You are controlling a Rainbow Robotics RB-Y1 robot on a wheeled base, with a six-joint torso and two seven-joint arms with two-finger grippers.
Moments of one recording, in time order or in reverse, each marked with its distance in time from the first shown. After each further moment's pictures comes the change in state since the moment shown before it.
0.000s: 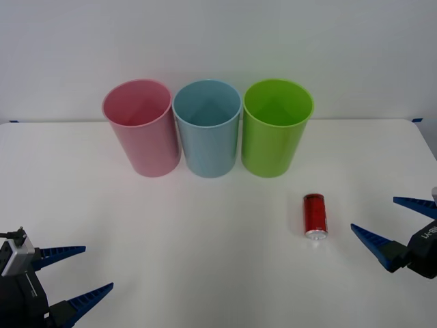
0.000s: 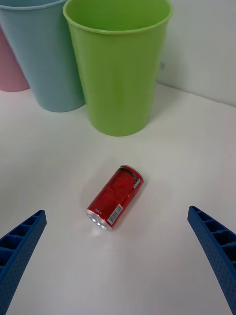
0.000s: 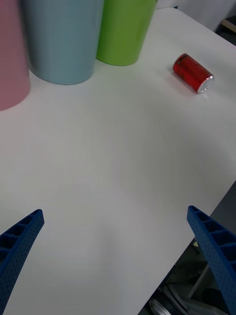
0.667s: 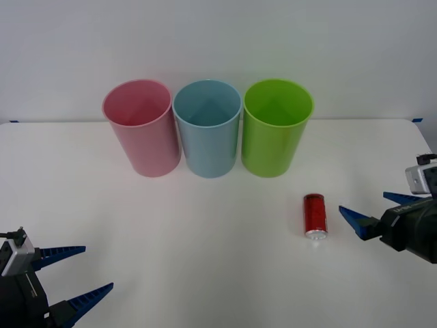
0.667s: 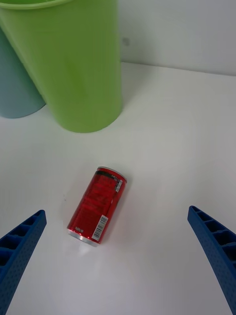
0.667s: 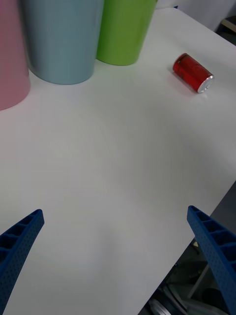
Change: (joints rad) right arm -0.155 0.015 0.146 0.084 0.316 -0.004 -0.314; left arm 0.000 0.000 0.000 0.000 0.000 0.000 0.000
